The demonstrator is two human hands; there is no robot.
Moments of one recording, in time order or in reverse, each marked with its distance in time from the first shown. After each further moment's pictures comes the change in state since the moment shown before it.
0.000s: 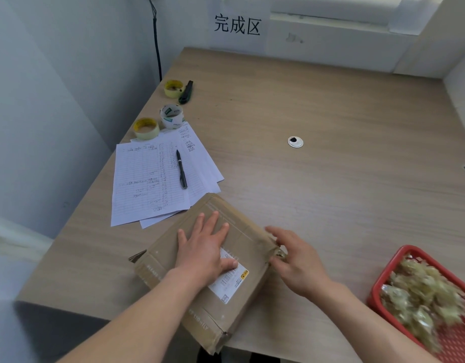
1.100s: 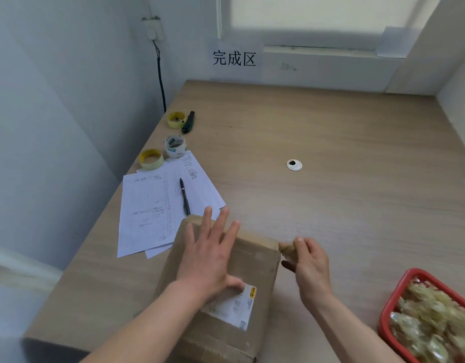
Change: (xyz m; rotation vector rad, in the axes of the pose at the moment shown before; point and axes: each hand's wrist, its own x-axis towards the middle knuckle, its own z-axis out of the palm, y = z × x) left_hand 0.000 0.017 -0.054 0.256 0.215 0.174; right_hand 0.031 -0.023 -0.008 0.934 0.463 0.414
